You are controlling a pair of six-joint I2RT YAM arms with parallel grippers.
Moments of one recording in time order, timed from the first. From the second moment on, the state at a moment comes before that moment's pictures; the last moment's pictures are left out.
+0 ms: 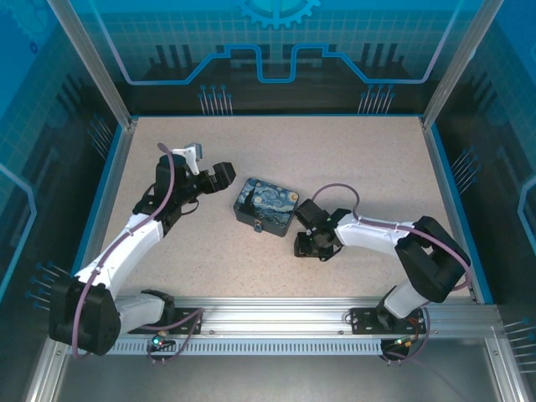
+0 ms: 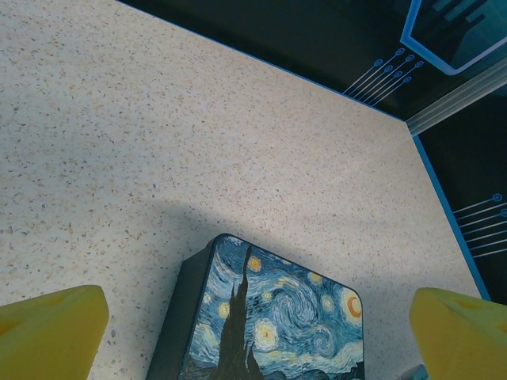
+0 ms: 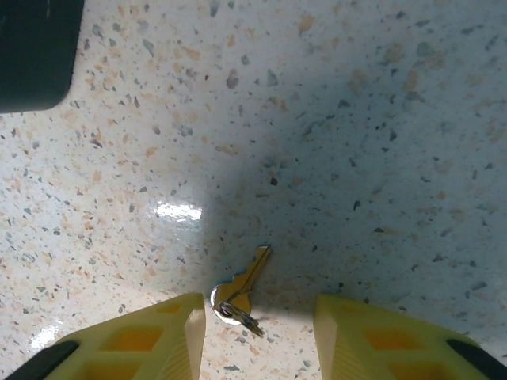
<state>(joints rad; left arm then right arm) -0.21 1.17 0.81 -0.10 0.25 -0.56 0.74 1.56 0.81 -0.57 -0.08 0.77</state>
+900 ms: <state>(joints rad) -0.20 1.09 0.80 -0.14 0.26 -0.53 0.73 1.52 0.77 -0.49 -0.06 0.69</state>
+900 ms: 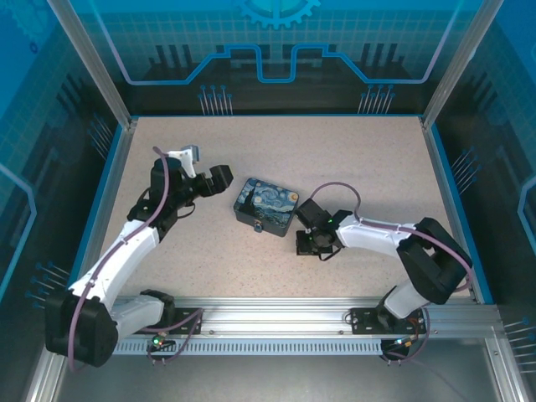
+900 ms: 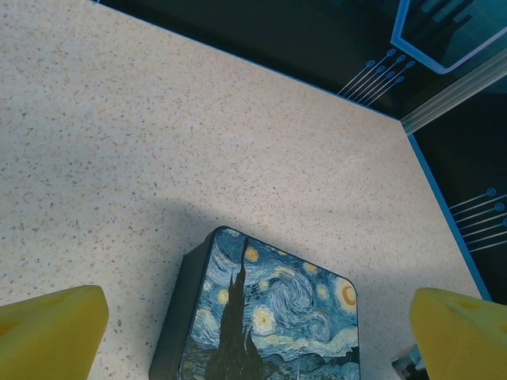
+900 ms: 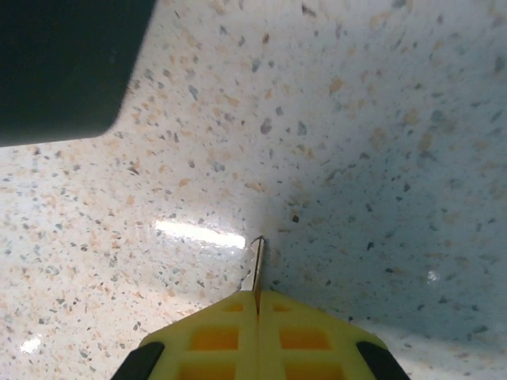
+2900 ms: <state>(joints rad) -0.52 1.32 0.50 0.71 0.25 -2.09 0.69 1.45 1.00 0.11 -0.33 0.37</state>
